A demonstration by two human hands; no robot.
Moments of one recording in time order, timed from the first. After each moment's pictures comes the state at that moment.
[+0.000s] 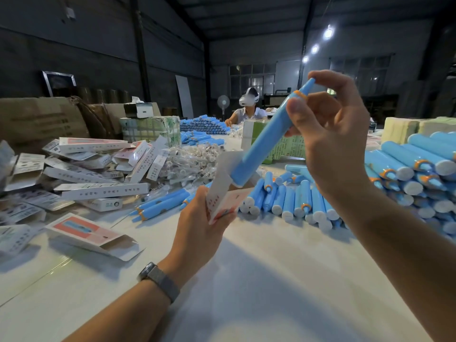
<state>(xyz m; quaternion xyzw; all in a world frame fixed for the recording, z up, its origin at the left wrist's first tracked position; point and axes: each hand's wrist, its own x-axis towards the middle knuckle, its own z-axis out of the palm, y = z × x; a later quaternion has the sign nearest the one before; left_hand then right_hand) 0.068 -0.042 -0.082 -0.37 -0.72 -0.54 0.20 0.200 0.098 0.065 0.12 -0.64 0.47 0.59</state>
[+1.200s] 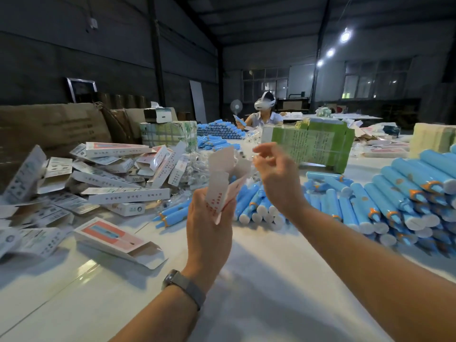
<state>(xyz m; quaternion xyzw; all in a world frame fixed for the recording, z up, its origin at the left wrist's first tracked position) 0.055 -0.046 -0.077 -0.26 -0.69 -0.62 0.27 0.087 0.092 0.005 0.01 -0.77 0.42 0.49</state>
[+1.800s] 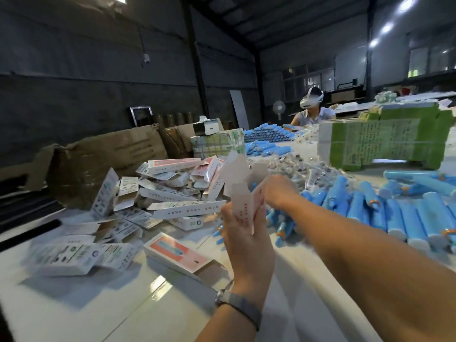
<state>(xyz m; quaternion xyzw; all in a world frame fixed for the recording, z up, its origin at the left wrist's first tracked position) 0.014 -0.070 -0.076 -0.18 -0.66 -0.68 0.27 -0.098 0.075 -0.035 -0.12 -0.97 0.10 0.20</state>
